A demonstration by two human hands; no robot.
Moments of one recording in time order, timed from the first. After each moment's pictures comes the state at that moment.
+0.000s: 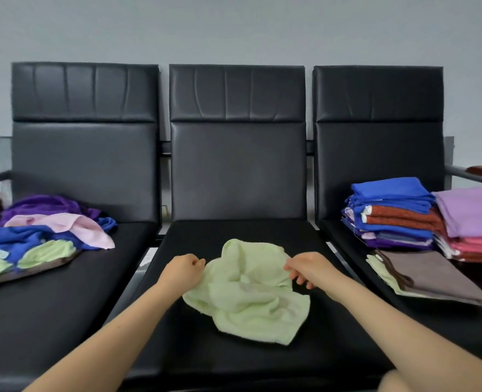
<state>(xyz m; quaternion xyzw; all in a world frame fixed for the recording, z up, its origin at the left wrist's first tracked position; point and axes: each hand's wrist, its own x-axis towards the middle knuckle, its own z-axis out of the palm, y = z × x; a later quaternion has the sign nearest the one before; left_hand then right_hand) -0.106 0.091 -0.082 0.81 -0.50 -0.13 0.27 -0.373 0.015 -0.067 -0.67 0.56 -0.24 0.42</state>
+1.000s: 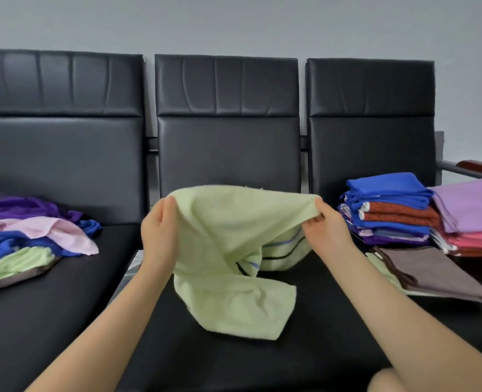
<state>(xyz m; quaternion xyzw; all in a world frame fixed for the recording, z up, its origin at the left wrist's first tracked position) -0.122 0.095 -0.011 0.55 -0.39 -0.11 0.73 -0.360 -0.013 -0.013 -0.22 0.22 -0.64 0.70</state>
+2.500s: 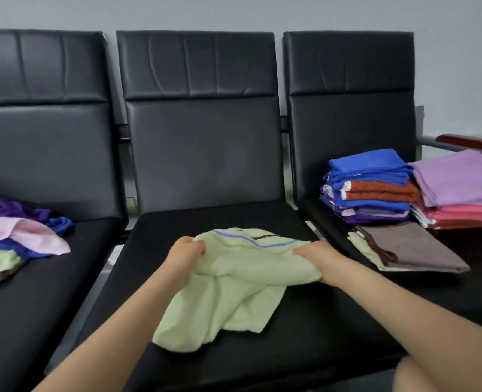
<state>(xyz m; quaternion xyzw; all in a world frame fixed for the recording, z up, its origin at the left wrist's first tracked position) -0.153 0.050 -0.070 0.73 -0.39 -0.33 0.45 -0.400 -0.025 -0.094 -0.50 0.64 -0.33 0.48</state>
